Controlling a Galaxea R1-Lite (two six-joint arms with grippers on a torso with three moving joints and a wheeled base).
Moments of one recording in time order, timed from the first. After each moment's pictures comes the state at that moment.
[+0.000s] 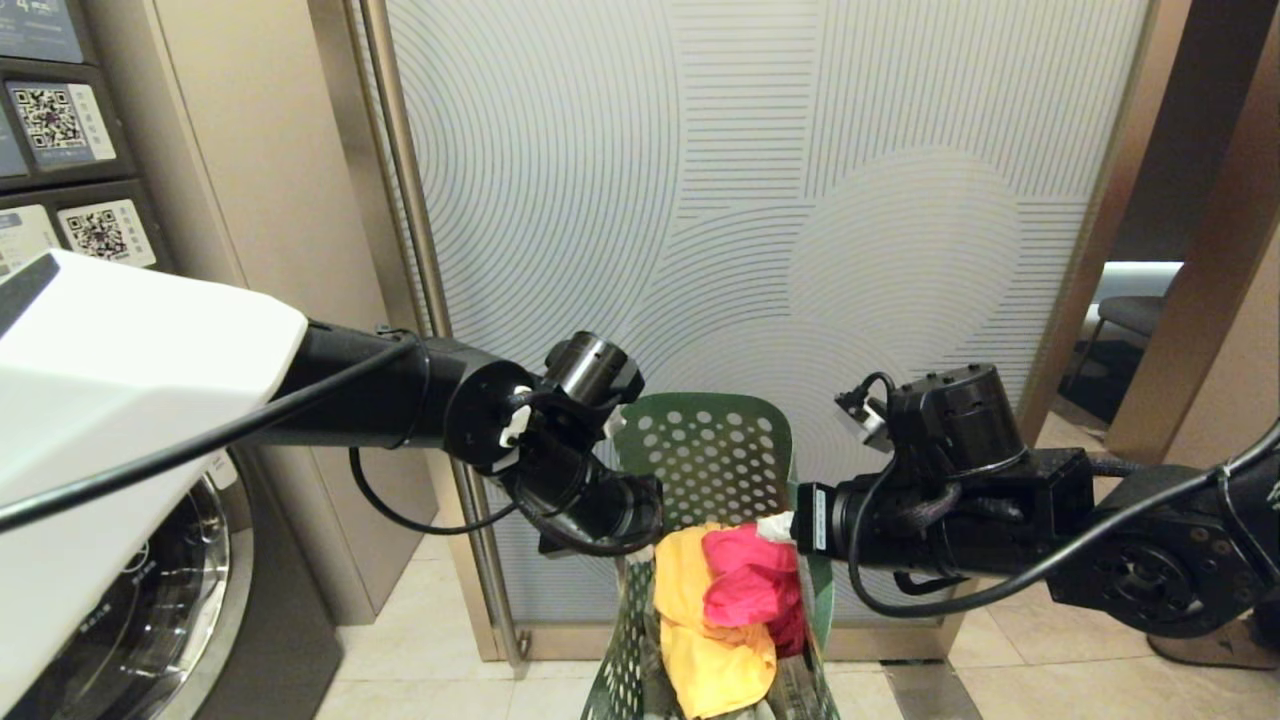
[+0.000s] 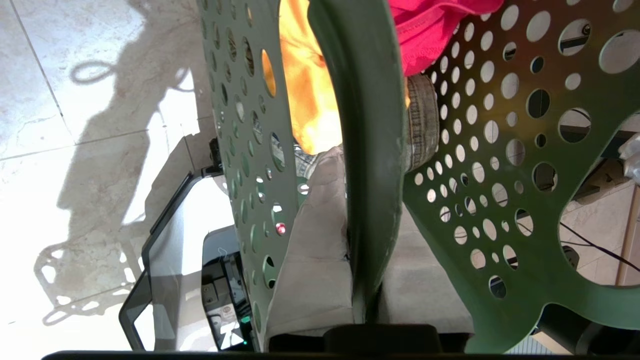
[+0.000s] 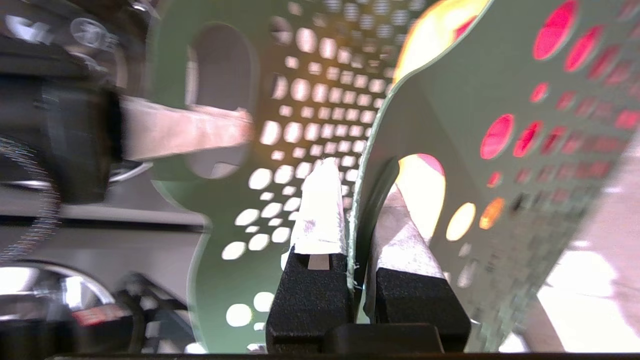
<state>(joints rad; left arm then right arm) -0.67 2.09 -1.54 0.47 -0.18 -0.57 0.55 1.80 -0.87 -0.35 0.23 0.58</state>
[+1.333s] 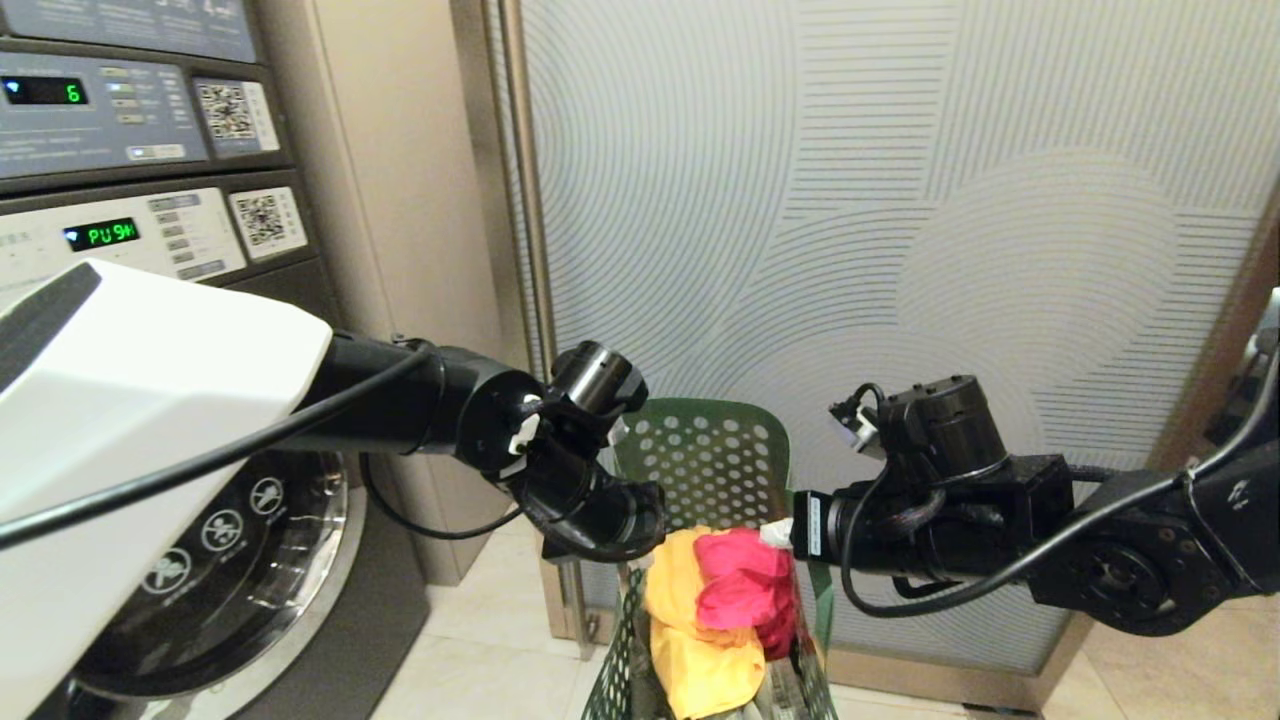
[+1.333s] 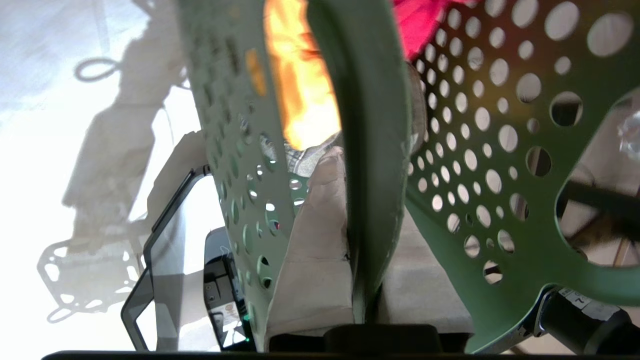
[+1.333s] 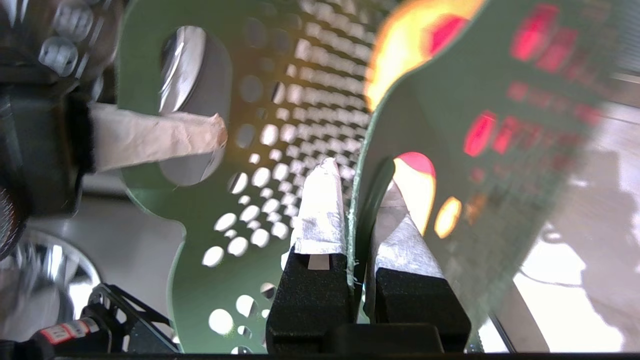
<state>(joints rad) -0.67 2.11 -1.54 0.47 -0.18 -0.57 0.54 1.83 -0.87 -0.35 0.20 0.56</state>
